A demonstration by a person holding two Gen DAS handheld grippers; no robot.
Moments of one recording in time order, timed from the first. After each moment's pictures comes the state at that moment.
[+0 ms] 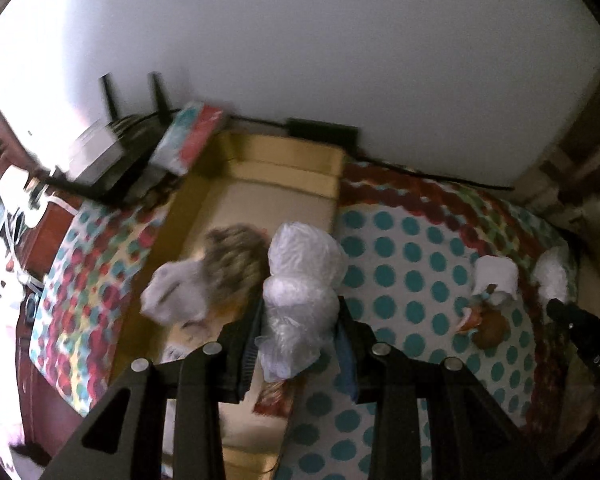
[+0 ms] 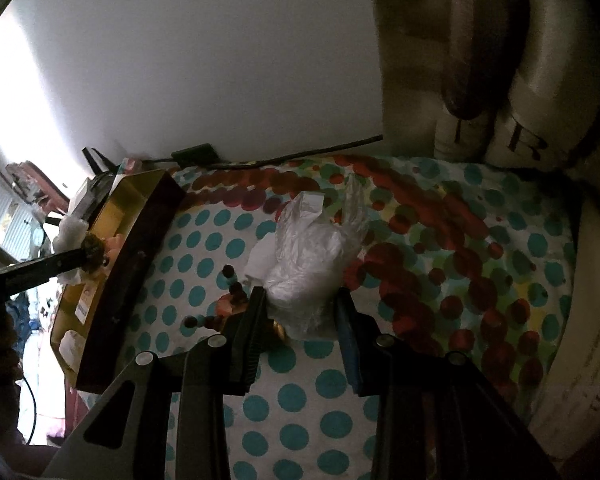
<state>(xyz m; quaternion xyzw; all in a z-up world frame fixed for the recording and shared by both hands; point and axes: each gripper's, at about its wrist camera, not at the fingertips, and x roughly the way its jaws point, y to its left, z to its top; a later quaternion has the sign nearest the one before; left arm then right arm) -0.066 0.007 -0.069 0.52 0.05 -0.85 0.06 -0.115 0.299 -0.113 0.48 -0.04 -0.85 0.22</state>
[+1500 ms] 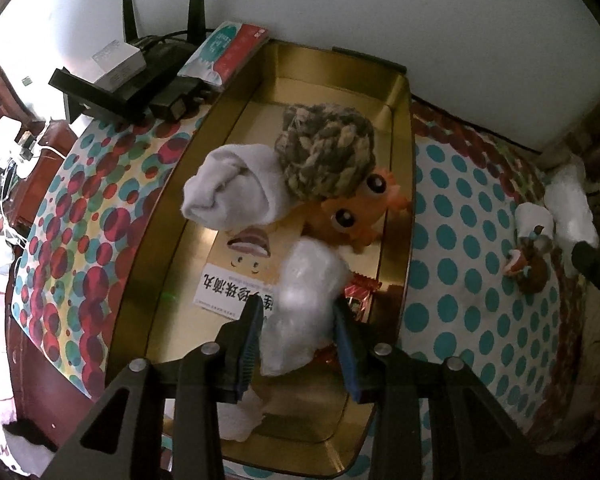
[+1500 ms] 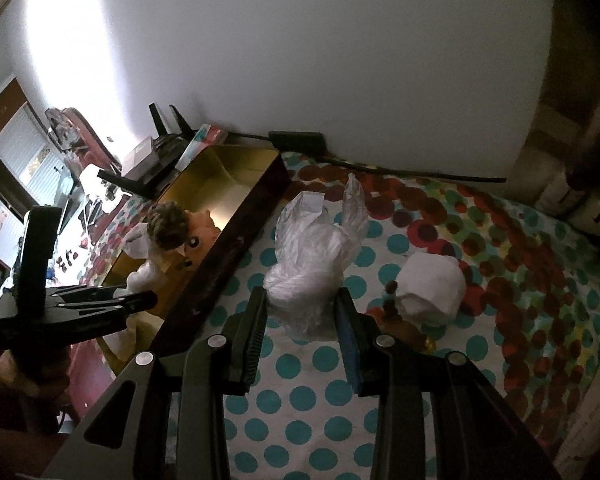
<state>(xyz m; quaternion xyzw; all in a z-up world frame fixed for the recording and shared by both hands) -0.035 -0.044 -0.123 0.58 0.07 -0.81 0.04 -0.080 0.186 -0.084 0.47 0.02 -0.83 0.30</state>
